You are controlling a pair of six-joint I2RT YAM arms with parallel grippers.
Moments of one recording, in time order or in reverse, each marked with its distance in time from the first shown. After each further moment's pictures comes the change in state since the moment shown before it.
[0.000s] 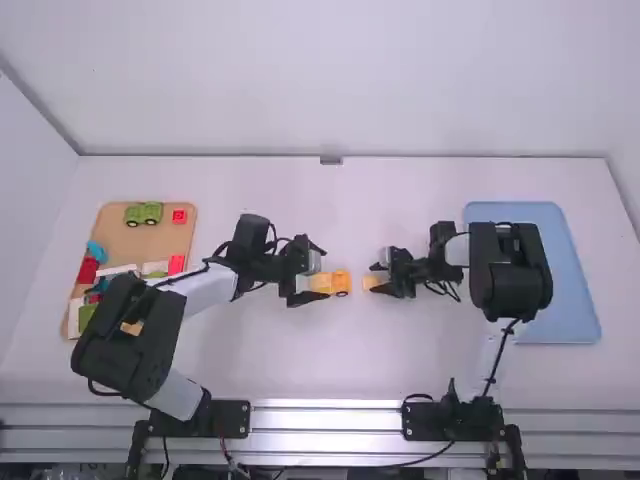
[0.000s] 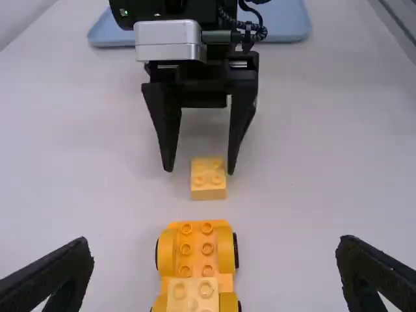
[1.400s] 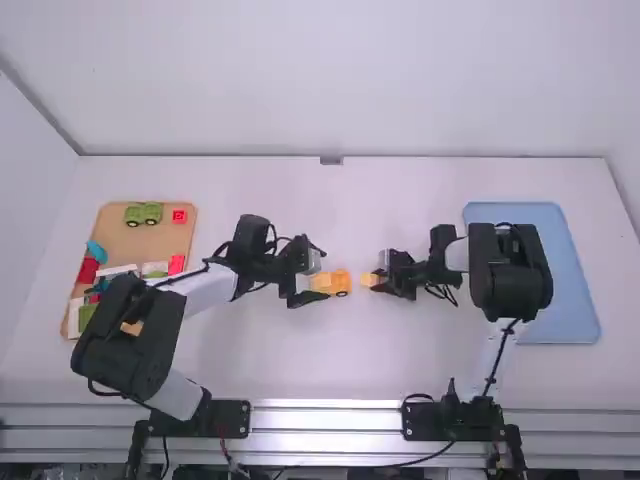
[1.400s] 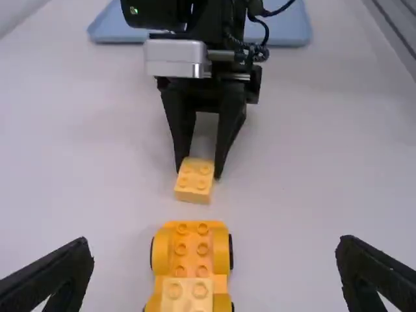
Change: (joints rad) left arm 0.000 0.000 -0.001 -0.013 0.003 -0.034; right arm 0.001 0.000 -0.048 0.105 0.045 0.077
